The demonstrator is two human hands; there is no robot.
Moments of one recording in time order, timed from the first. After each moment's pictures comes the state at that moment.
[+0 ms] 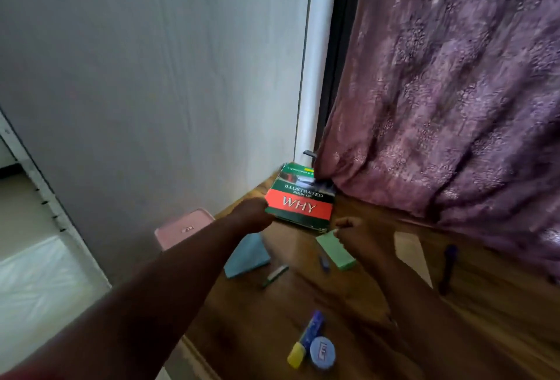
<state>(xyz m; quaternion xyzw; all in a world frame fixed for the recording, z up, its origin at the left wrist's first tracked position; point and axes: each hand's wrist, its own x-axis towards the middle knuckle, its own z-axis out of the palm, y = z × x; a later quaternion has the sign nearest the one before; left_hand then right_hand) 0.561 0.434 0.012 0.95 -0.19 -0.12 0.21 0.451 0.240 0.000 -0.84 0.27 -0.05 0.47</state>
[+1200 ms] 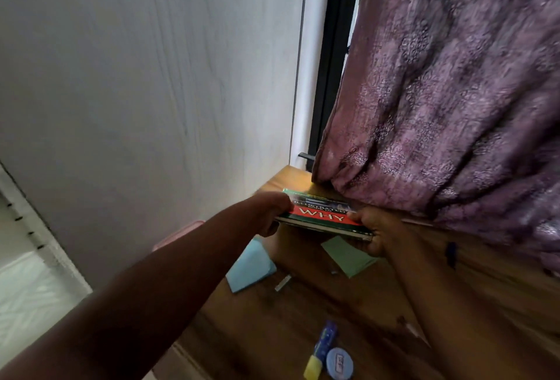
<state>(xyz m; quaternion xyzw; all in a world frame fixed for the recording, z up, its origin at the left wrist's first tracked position) 0.567 0.410 0.050 0.74 0.10 -0.35 0.56 0.500 0.214 0.012 -0.58 0.40 0.04 0.71</state>
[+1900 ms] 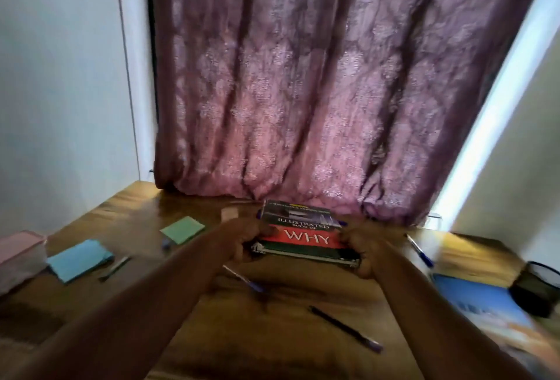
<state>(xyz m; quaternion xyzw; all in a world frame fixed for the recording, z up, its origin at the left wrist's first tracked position) 0.265 0.272 0.081 0.66 -0.14 -0.51 0.54 0.100 0.098 0.067 -0.56 0.46 -0.15 0.67</state>
